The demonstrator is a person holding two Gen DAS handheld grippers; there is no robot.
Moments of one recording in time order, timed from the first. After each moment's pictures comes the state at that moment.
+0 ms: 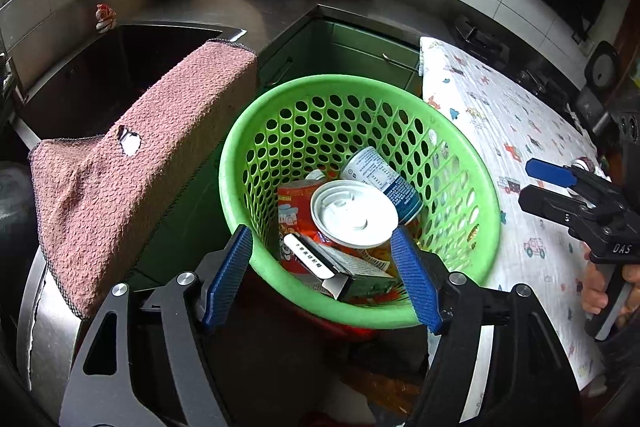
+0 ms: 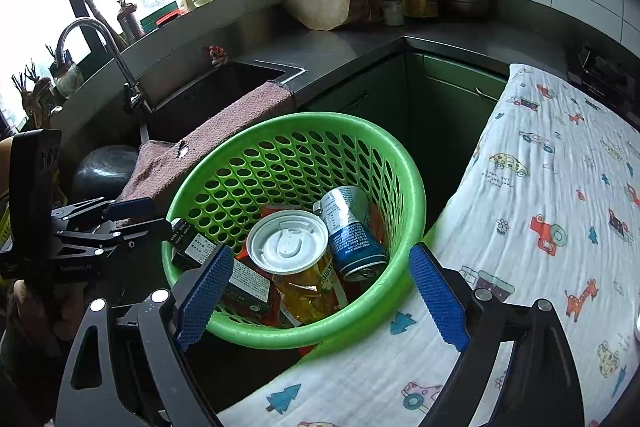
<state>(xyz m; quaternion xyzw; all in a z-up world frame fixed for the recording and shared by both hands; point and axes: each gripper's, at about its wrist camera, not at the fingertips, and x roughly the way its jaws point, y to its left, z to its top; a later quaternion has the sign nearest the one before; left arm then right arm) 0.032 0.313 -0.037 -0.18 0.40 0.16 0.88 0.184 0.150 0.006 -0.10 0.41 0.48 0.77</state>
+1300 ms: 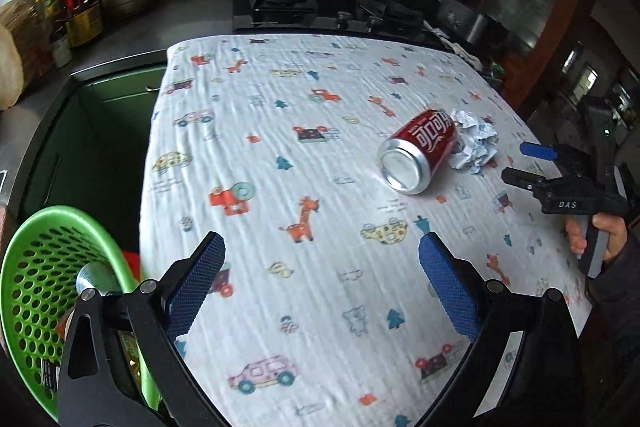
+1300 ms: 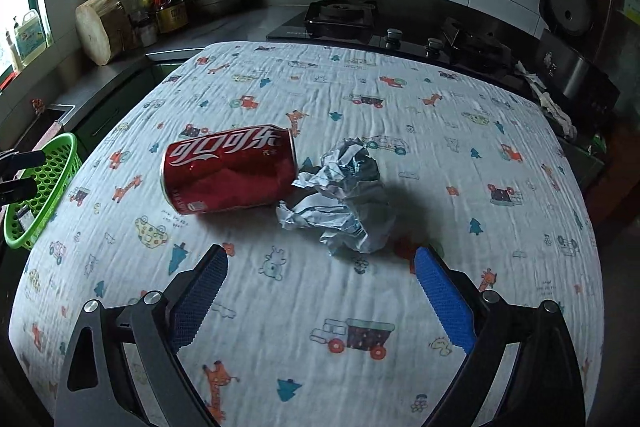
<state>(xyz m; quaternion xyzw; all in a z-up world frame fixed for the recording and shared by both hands) 0.238 0.051 0.005 -0.05 0.43 -0.10 0.90 0.321 -0.224 0.002 -0.11 0.44 0.21 0.87</state>
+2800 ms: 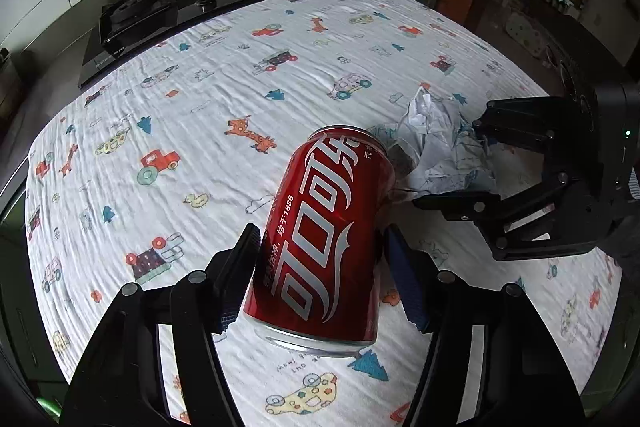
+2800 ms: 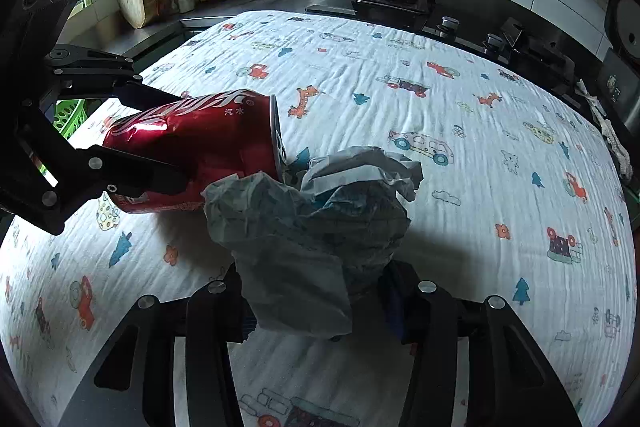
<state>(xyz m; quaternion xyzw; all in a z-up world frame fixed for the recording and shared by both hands) 0.369 -0.090 -0.037 0.09 0.47 -0.22 0.85 0.369 -0.217 -0.044 -0.14 0.44 0.30 0.84</state>
